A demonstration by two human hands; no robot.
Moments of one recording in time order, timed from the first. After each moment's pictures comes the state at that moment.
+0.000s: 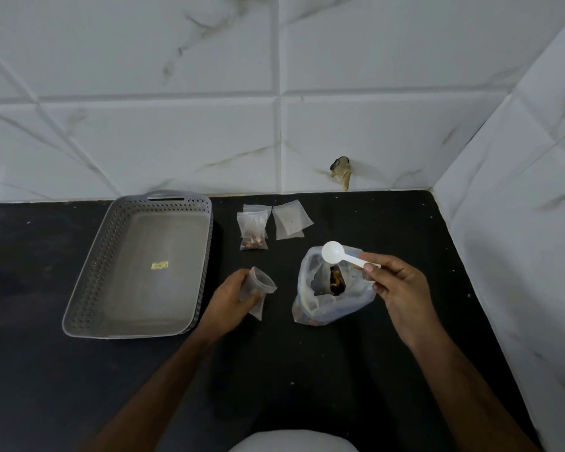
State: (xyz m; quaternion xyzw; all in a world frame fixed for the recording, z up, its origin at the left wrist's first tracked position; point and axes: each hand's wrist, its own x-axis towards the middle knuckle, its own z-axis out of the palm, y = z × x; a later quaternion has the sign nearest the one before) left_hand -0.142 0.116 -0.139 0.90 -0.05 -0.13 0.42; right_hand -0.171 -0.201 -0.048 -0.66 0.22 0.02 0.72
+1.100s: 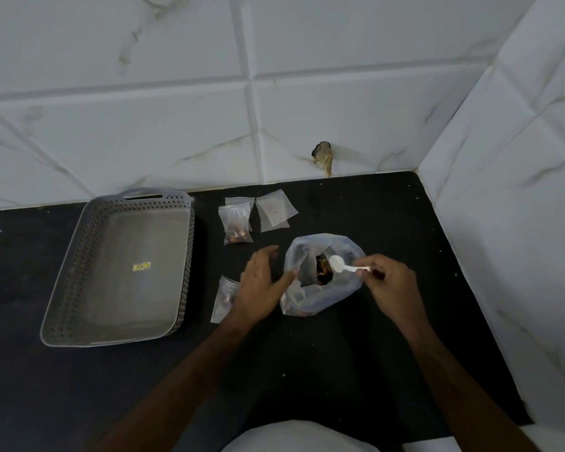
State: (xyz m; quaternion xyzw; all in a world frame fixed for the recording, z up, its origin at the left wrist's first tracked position) left_hand -0.136 0.028 -0.111 0.90 -0.03 -0.14 0.42; right_hand -0.178 -0.231 -0.091 -0.88 0.14 0.04 0.46
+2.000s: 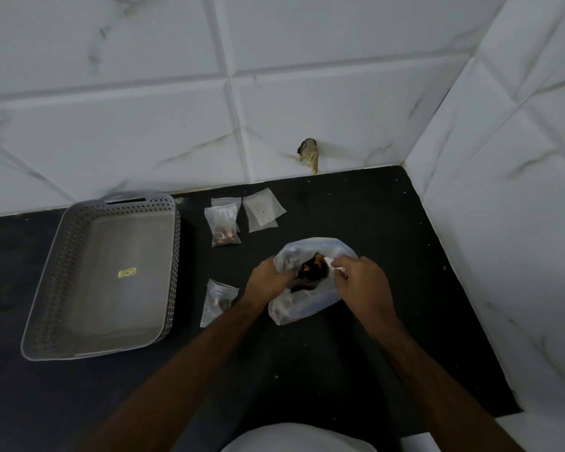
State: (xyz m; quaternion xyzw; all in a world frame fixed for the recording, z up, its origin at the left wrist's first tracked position) left_hand -0.100 -0.015 -0.145 0.84 0.08 -0.30 0.45; right_hand -0.164 -0.208 -0.108 -0.97 0.10 0.04 0.23
